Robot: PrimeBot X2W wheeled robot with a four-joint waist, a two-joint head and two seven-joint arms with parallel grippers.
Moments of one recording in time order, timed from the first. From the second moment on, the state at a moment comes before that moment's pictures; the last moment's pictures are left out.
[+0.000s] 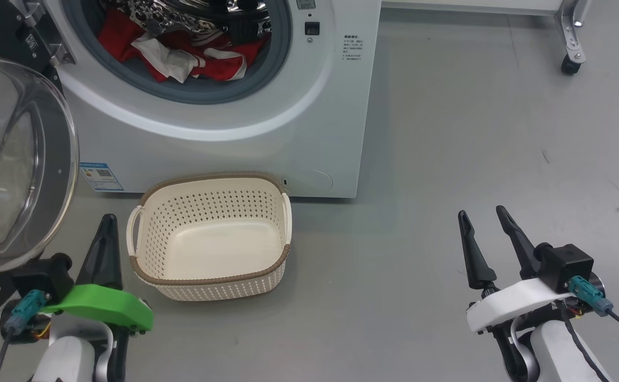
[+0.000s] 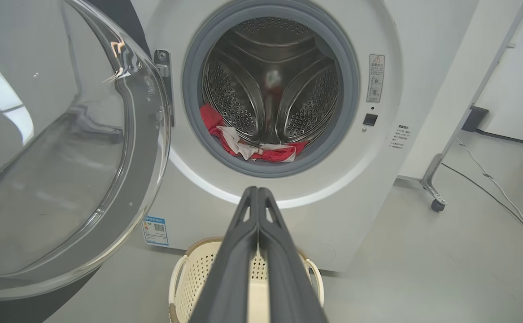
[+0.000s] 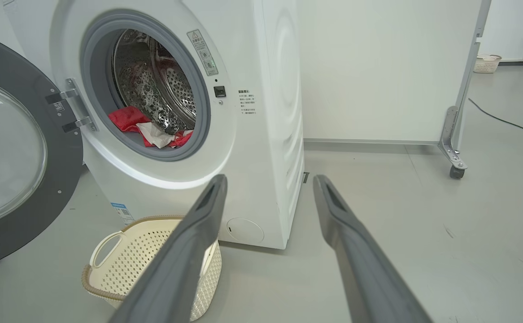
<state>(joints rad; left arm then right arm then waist) -0.22 0.11 -0.09 0.34 -0.45 -0.06 -0.20 -0.13 -0.08 0.19 0.29 0.34 0.12 -0.25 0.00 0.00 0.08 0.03</state>
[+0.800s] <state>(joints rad) -0.13 0.08 -0.13 0.31 -0.45 -0.09 -0.23 -0.09 -0.07 0.17 0.26 0.33 0.12 -0.25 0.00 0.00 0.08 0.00</state>
